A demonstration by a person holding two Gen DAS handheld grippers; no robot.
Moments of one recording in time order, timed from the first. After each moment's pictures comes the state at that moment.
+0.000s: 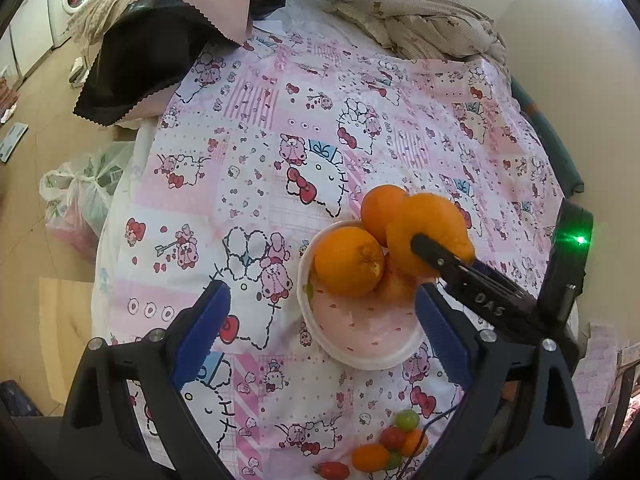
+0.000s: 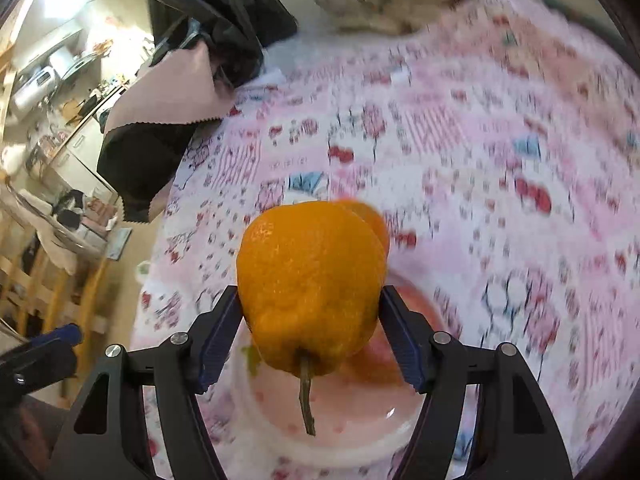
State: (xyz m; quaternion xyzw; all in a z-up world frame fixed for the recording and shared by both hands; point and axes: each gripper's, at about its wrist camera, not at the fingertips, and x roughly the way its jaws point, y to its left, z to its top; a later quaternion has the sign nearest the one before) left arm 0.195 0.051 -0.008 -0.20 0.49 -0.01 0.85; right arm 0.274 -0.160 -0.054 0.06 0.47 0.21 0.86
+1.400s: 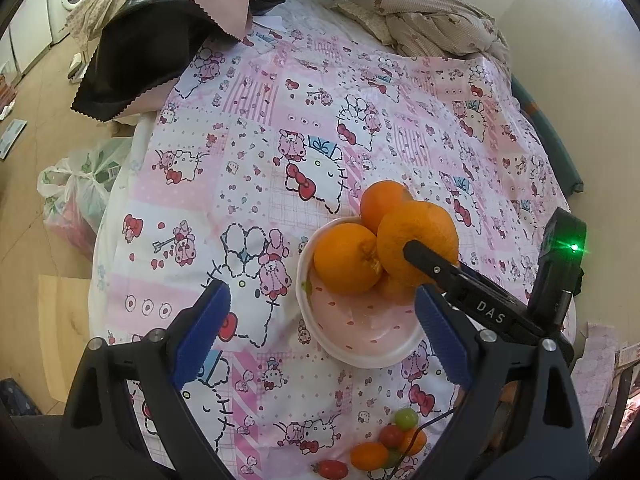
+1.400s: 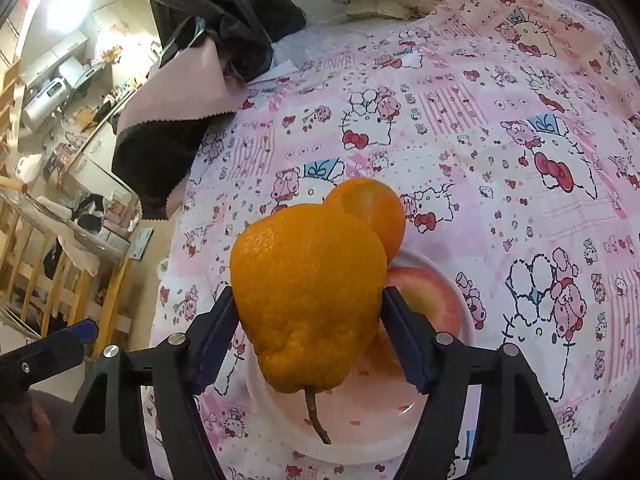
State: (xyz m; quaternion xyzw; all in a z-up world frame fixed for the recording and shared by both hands) left arm 0.196 0.053 -0.012 -0.20 0.50 -0.02 0.84; right arm 0.276 -0.171 -0.066 0.12 0.49 0.24 0.83
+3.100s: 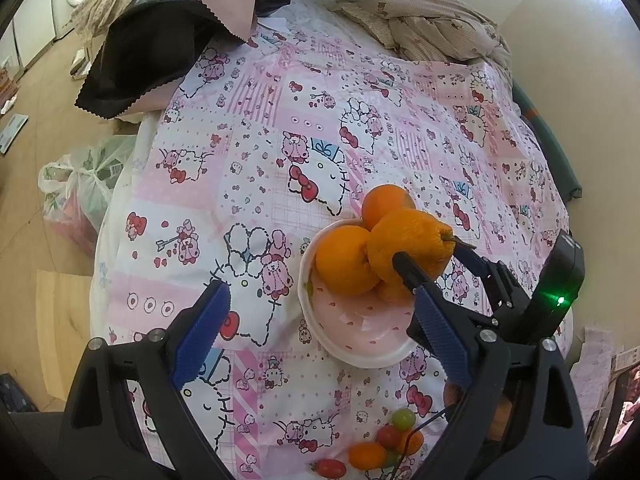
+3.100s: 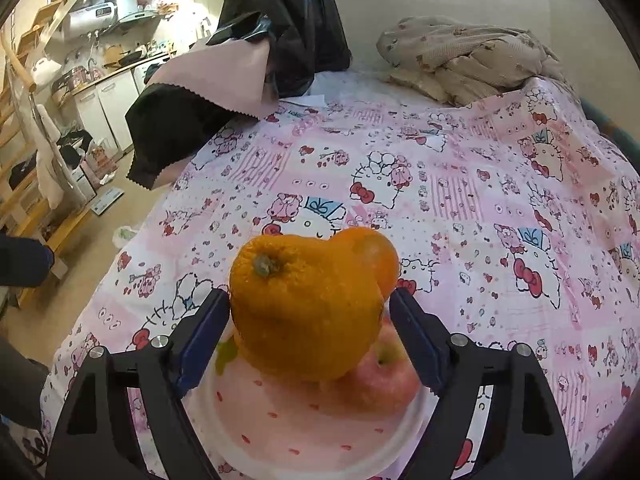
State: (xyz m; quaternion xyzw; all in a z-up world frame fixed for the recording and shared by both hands) left arm 0.195 0.059 -0.011 -0.21 0.50 -0.02 0.84; right arm 0.250 -0.138 -0.056 -0.06 0.38 0.25 0.89
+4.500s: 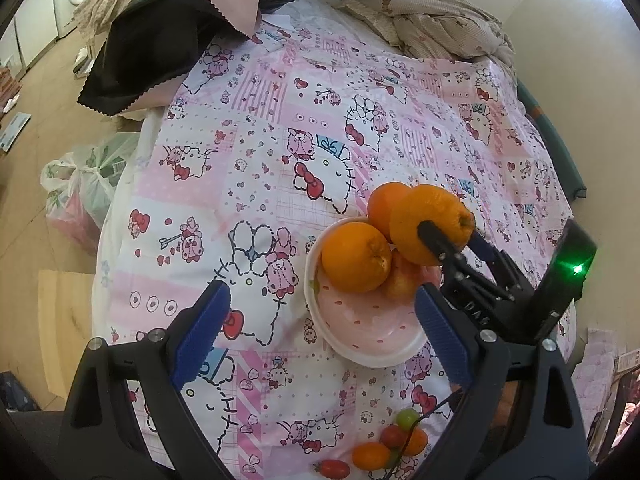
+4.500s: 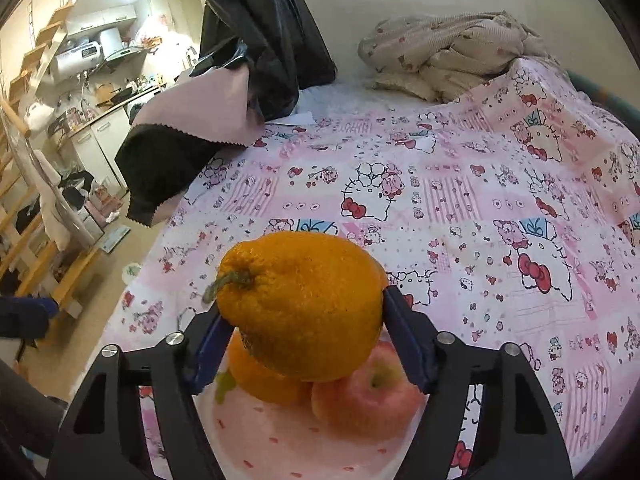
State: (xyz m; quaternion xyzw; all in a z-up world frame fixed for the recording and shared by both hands) left arm 0.195 0.059 -0.015 -0.21 0.50 -0.01 0.84; right arm 0.268 -0.156 -0.059 0.00 0.37 0.25 0.90
